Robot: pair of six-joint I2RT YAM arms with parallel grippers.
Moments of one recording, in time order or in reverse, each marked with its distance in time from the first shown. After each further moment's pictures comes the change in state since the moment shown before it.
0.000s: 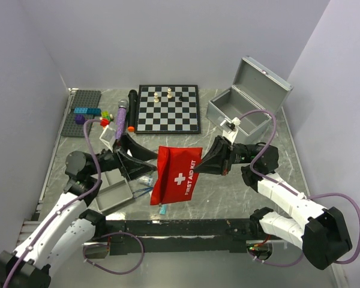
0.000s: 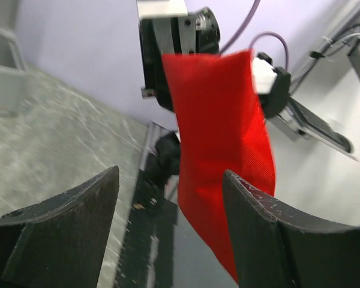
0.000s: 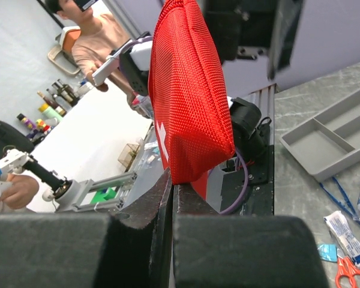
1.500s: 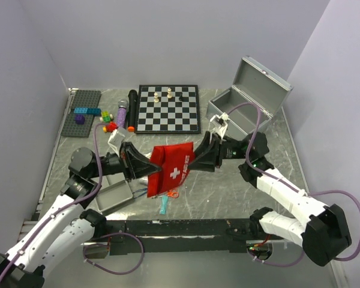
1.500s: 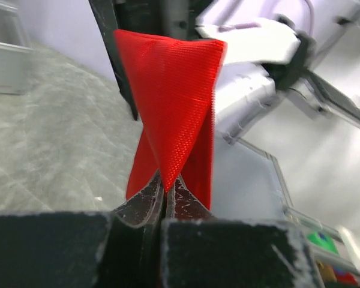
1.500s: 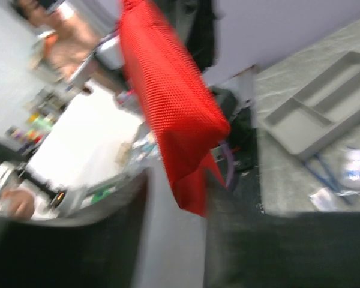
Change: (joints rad) left arm -0.098 -0.016 0.016 -0.193 0.006 0.158; right arm 0.026 0.043 0.043 -0.262 0.021 -0.165
